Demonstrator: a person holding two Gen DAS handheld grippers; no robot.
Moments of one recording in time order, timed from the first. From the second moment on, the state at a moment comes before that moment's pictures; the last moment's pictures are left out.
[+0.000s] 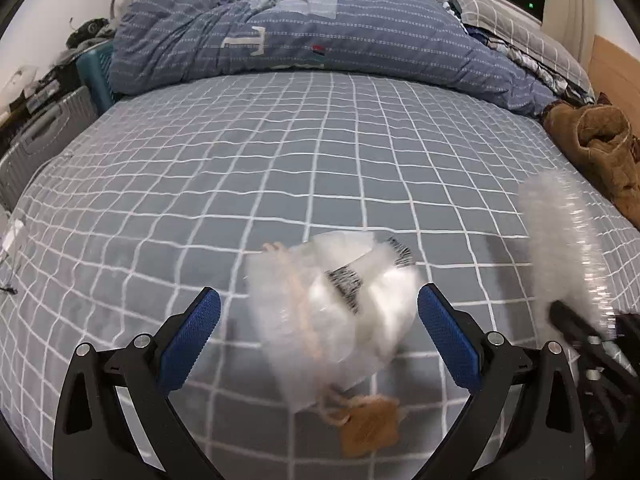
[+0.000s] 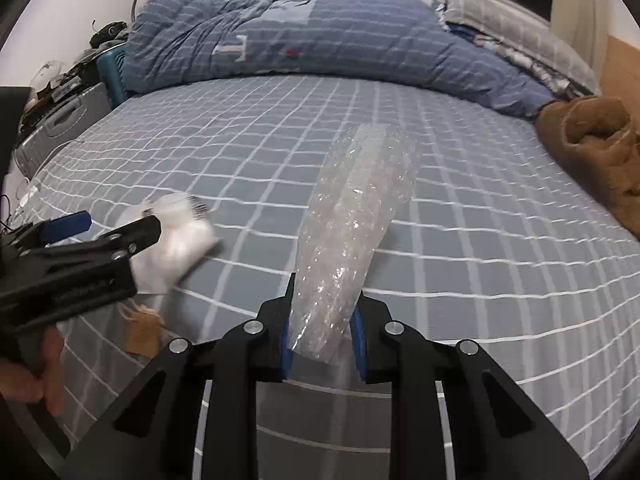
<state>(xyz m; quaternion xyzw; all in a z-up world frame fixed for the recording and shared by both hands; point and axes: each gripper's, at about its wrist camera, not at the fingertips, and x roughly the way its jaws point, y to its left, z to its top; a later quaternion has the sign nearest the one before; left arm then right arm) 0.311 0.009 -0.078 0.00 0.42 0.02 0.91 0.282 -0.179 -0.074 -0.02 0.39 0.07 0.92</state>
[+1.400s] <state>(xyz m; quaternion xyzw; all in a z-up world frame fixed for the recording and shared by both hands) 0.297 -0.014 -0.082 0.03 0.43 0.00 0.90 0.242 -0.210 -0.071 -0.03 0.40 0.04 0.91</state>
